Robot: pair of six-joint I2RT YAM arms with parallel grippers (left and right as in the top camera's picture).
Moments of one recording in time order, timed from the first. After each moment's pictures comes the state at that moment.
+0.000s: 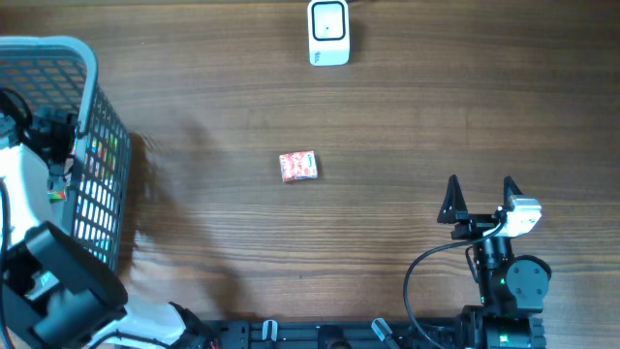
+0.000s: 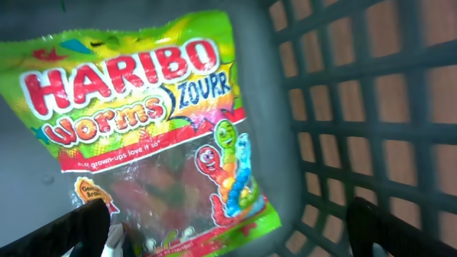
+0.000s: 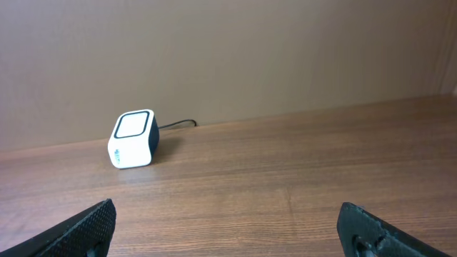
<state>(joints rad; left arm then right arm) 0.62 1.72 1.28 -0.62 0.04 -0.74 -0.05 0.02 0.01 0.00 -0.08 0.15</state>
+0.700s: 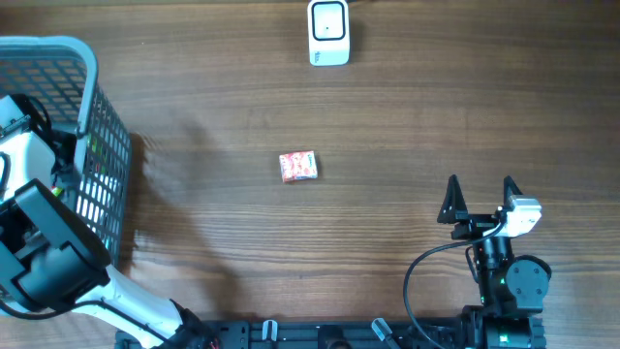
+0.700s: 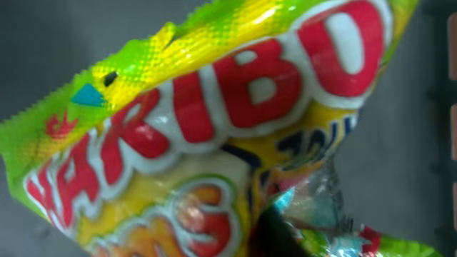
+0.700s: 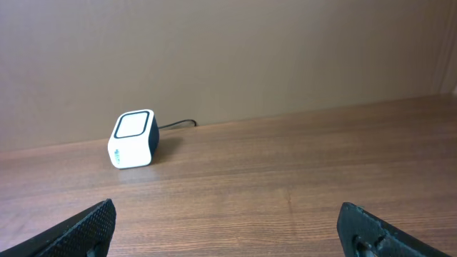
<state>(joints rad) 0.61 1.94 1.33 -0.65 -0.07 -0.72 -0.05 0.02 0.01 0.00 -0.08 0.15</state>
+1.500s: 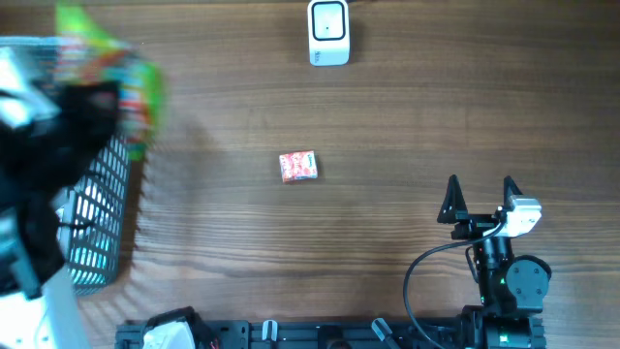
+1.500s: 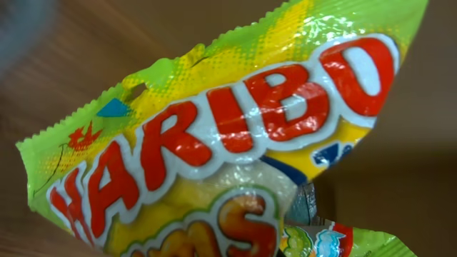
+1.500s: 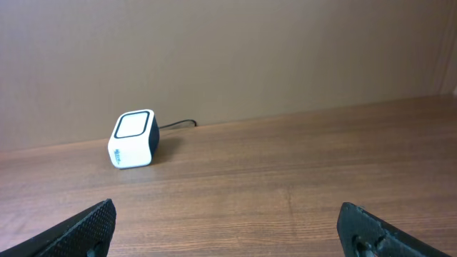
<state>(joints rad) 0.24 1.14 1.65 -1.09 0.47 -0.60 -0.05 0.02 0.01 0.00 -0.08 0.15</state>
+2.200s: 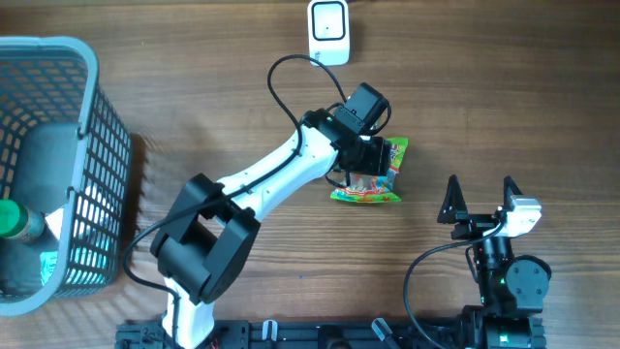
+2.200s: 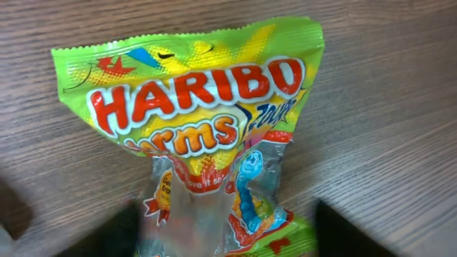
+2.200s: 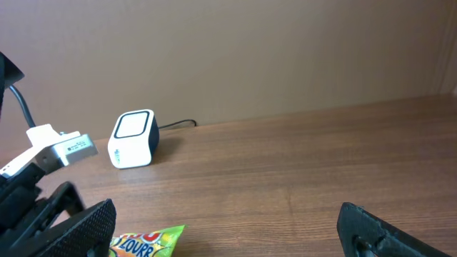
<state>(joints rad) -0.73 2.00 1.49 -0.66 0.20 -0.55 -0.05 0.02 0.01 0.00 -0.08 0.15</state>
